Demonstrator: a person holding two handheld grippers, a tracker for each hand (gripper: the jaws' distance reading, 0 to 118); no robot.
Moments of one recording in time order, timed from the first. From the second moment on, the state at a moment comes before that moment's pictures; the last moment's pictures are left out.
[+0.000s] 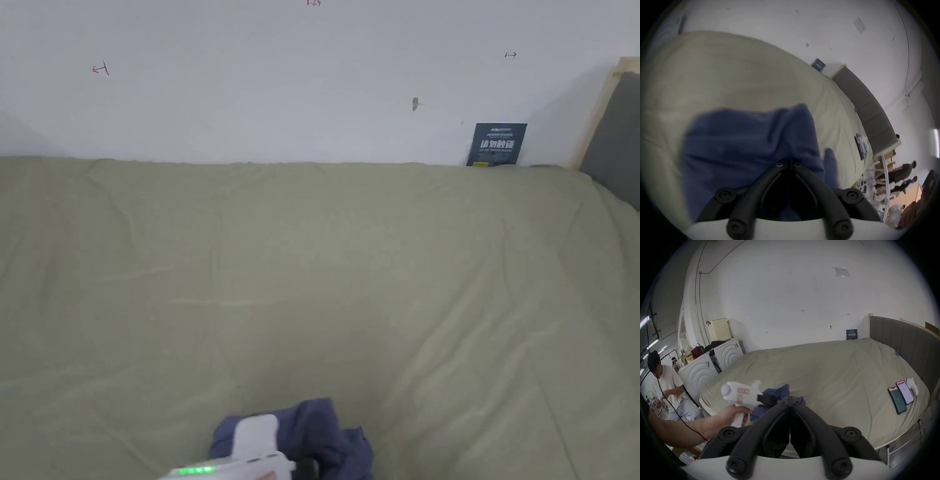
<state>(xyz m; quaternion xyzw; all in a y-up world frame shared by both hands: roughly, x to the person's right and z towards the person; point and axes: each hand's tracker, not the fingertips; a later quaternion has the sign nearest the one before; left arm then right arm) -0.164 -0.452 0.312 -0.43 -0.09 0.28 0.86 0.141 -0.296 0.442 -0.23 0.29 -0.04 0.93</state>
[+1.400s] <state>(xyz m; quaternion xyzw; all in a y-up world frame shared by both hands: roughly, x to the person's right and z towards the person) -0.287 -0.463 0.344 -0.40 -0.11 0.36 0.84 0.090 -0.460 0.274 -0.48 0.33 -0.23 0.78</state>
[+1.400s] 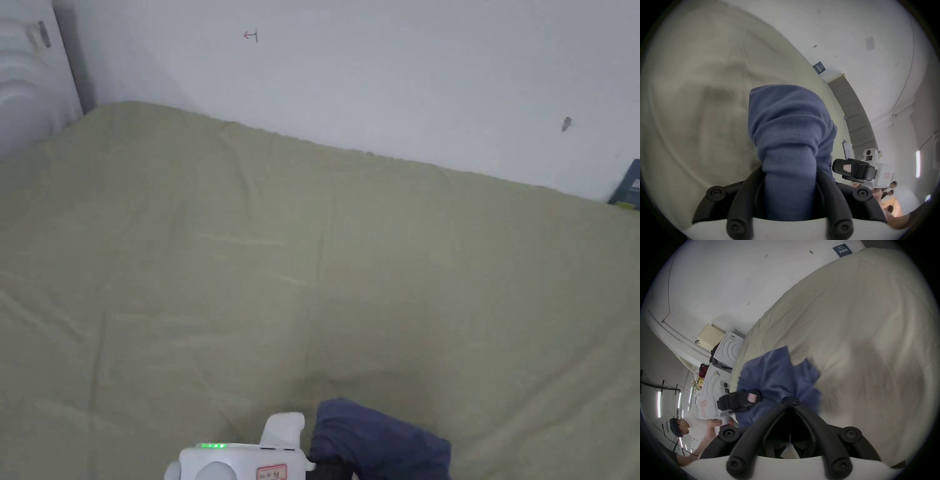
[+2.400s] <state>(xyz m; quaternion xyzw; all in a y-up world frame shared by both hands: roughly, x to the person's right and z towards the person) -0.622 -0.310 0.567 -0.36 0.26 0.12 0.89 0.067 -0.367 0.338 -0.41 0.35 -0.10 0.83</state>
